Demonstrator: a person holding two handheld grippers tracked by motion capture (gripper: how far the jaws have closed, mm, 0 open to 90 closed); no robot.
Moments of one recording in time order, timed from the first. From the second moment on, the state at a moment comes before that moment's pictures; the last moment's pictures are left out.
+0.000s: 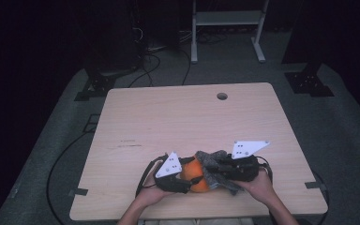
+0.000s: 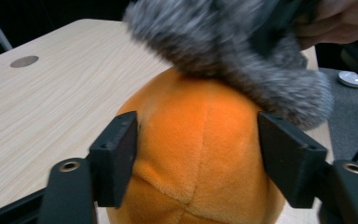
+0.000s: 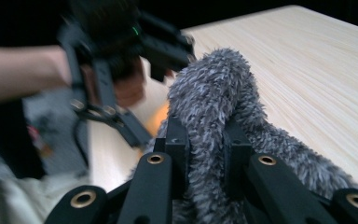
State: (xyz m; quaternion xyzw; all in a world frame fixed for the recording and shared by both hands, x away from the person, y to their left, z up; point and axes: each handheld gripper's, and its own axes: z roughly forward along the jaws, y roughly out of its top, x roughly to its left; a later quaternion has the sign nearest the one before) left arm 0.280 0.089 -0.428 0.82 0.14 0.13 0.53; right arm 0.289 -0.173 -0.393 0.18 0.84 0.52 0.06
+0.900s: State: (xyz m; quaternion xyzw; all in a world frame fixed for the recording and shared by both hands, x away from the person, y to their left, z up) left arm 0.287 0.089 -0.434 0.83 0.18 0.12 0.51; right arm 0.290 -0.181 -0.391 0.20 0.81 0.55 0.05
